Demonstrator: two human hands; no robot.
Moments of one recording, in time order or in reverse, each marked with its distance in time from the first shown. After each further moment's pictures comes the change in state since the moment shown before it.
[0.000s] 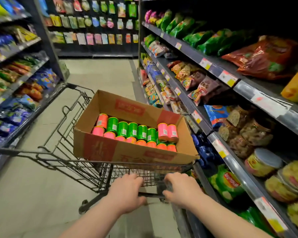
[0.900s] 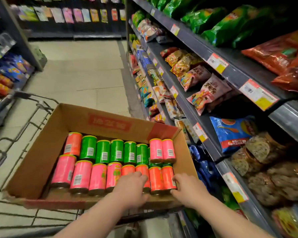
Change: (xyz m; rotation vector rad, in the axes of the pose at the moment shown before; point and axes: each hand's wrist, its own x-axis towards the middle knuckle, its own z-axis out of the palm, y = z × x) left_hand 0.246 -0.031 -0.051 -0.078 -0.108 0.075; right_hand 0.211 0.102 -0.054 0.125 -0.089 0.109
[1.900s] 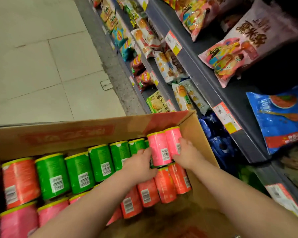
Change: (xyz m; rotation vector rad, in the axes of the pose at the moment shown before) left_hand 0.240 -0.074 0.024 -0.281 -0.313 0.028; right_hand 0.249 0.040 0.030 0.384 -0.174 0.433
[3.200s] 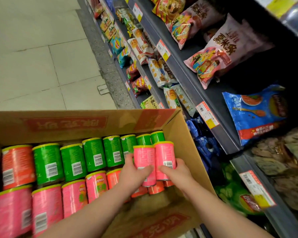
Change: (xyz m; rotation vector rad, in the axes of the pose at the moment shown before) left_hand -0.054 0.027 0.044 -0.898 0.256 -0.279; right_hand -0.087 0.021 0.037 0.723 0.061 0.155
